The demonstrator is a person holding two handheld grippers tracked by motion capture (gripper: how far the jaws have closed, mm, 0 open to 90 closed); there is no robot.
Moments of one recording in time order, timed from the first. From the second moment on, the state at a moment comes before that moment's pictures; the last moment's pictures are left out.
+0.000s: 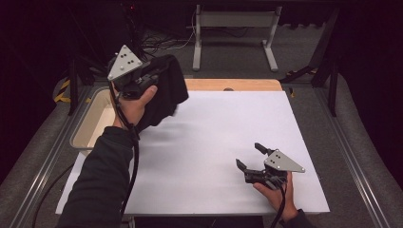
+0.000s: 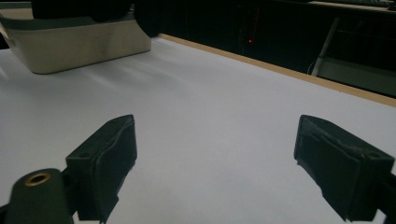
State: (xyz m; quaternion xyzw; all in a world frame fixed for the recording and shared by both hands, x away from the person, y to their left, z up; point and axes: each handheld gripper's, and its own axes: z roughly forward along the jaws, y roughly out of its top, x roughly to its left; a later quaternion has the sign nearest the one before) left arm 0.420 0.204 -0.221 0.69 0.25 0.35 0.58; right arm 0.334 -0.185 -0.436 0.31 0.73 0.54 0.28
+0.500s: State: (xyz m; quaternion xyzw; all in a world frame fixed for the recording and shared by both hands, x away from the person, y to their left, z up) left arm 0.434 0.119 -0.244 0.74 0.18 0.28 0.59; right arm 0.332 -0.196 -0.435 0.33 0.72 0.54 0.29
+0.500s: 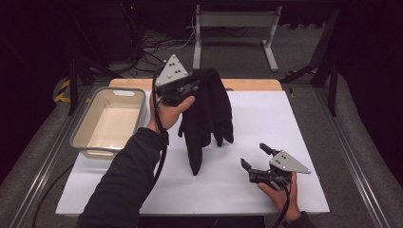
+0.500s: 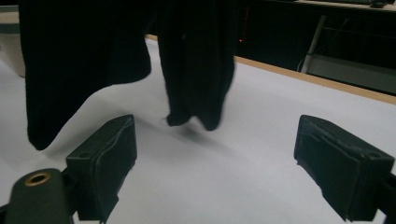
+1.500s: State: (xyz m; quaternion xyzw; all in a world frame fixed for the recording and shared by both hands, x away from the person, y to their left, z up) left arm 0.400 0.125 -0.318 0.78 0.14 0.23 0.57; right arm 0.323 -0.213 -0.439 0.35 0.72 0.52 0.30
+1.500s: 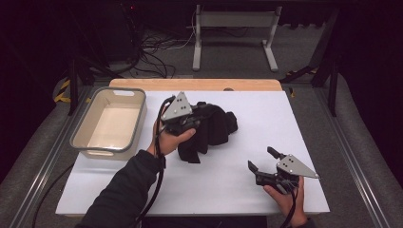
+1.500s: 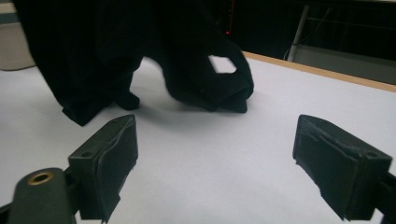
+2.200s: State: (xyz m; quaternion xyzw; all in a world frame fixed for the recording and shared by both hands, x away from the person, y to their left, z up) left arm 0.302 0.169 -0.409 0.85 0.10 0.17 0.49; right arm 0.357 -0.194 -0.431 0.33 0.75 0.51 0.26
